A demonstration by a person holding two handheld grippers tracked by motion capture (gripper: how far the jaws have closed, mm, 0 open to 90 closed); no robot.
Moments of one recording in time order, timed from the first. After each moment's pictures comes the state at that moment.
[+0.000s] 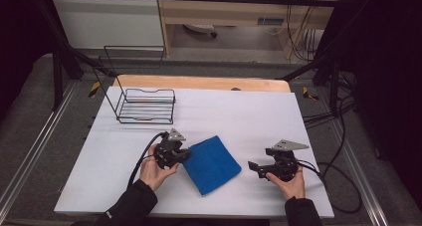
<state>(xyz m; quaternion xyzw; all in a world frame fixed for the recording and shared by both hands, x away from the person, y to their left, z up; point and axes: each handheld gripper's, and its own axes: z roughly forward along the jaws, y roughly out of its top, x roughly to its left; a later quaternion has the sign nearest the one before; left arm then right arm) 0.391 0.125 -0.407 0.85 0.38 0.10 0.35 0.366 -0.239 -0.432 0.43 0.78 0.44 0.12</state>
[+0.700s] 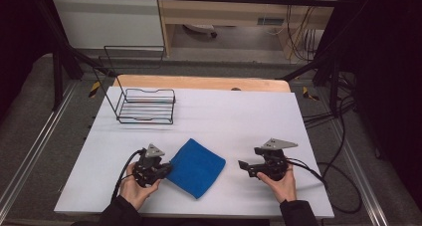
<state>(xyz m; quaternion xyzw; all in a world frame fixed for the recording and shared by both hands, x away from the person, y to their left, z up) 0.346 0.173 -0.424 0.83 0.43 0.11 0.34 0.369 -0.209 -0.428 0.40 0.79 0.45 0.12</state>
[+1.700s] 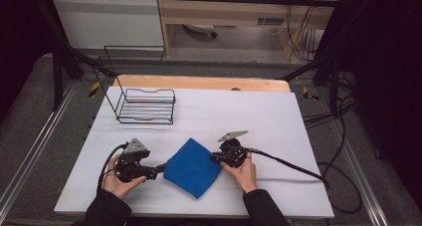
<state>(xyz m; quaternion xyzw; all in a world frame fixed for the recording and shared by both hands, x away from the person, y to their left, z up) 0.361 0.221 -0.421 0.82 0.41 0.12 0.39 0.412 -0.105 -0.449 0.39 0.84 0.38 0.04</state>
